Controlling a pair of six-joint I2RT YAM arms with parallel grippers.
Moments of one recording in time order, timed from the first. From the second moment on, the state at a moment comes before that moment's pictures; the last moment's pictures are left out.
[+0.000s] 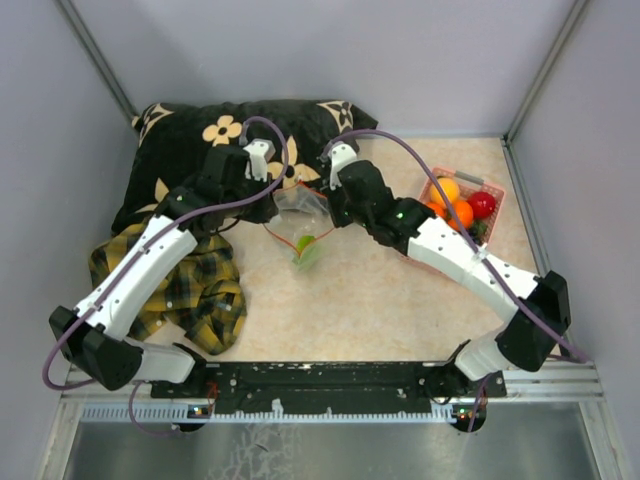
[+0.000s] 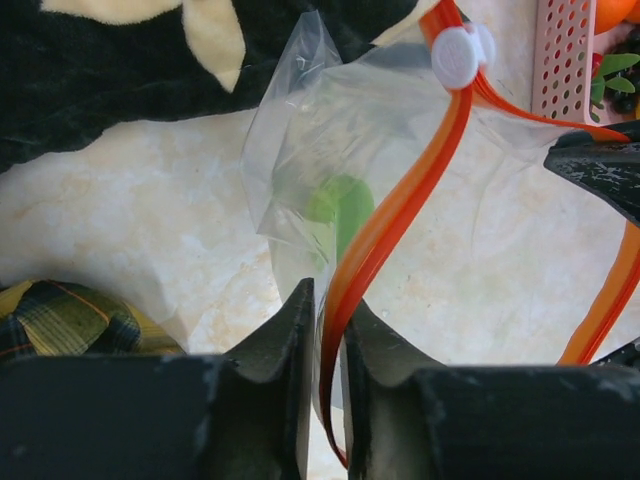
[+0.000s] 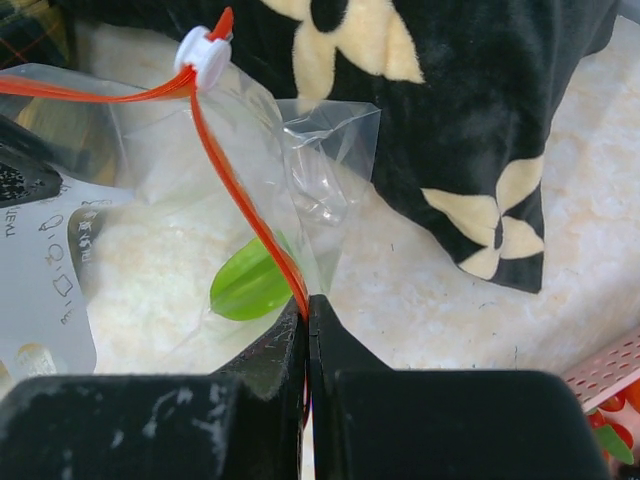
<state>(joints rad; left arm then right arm) -0.54 1.35 1.41 -0.73 0.01 -0.21 0.79 1.44 1.35 -0.42 0.18 0.15</state>
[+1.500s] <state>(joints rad) -0.60 1.58 1.65 -0.89 -0.05 -0.21 0.73 1.40 1.30 -0.39 0.02 0.15</state>
